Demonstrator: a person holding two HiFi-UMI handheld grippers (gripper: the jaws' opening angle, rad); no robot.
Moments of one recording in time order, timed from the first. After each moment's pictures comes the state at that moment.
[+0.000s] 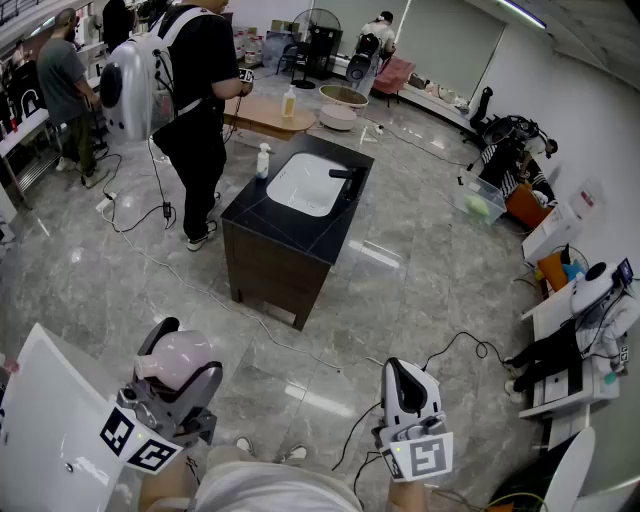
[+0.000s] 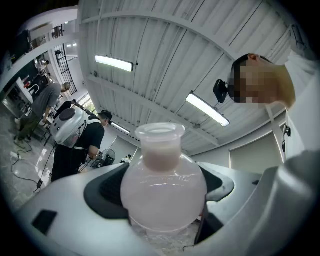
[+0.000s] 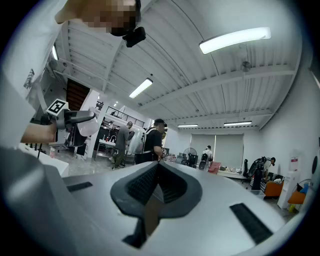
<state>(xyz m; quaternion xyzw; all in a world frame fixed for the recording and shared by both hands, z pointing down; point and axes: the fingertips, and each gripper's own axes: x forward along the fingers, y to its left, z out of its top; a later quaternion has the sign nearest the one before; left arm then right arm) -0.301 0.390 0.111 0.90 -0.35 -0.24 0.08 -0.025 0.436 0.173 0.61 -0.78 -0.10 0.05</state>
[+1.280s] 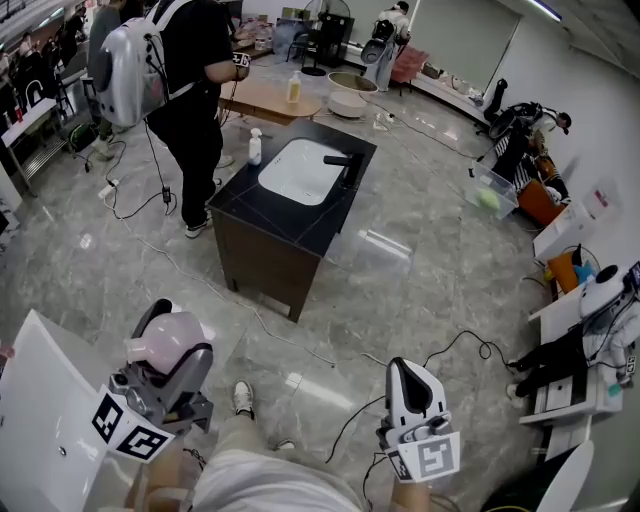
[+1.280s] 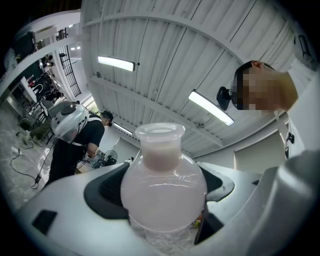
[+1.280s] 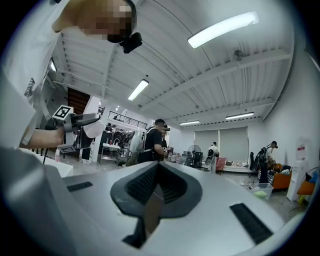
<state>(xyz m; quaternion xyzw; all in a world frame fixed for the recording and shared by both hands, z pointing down) -0.222 0.360 0.112 0.89 -0.37 -0.25 0.08 0.063 0.418 0.191 0.59 -0.80 -0.06 0.03</state>
